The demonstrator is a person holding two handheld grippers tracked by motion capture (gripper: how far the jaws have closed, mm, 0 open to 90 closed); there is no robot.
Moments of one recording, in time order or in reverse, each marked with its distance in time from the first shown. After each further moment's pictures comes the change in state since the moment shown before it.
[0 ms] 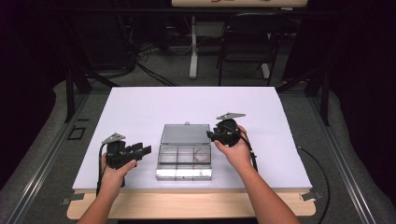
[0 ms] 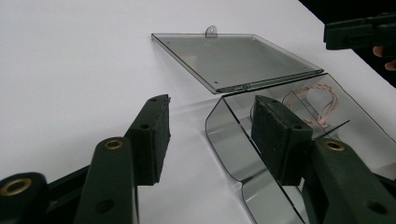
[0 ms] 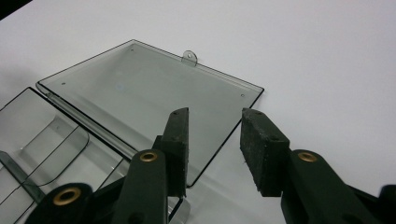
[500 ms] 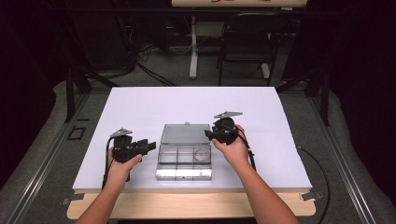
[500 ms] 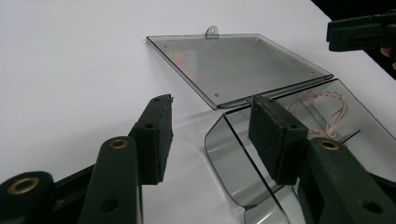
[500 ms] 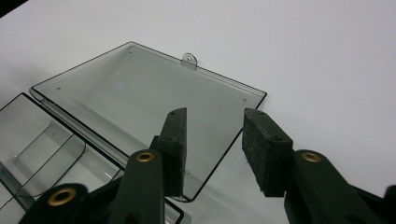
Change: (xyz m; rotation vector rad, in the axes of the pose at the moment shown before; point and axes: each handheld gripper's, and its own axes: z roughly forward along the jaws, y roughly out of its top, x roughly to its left) left arm -0.001 0.013 0.021 0.033 0.008 0.007; right arm 0.002 0.004 0.008 0.011 -0.005 0.006
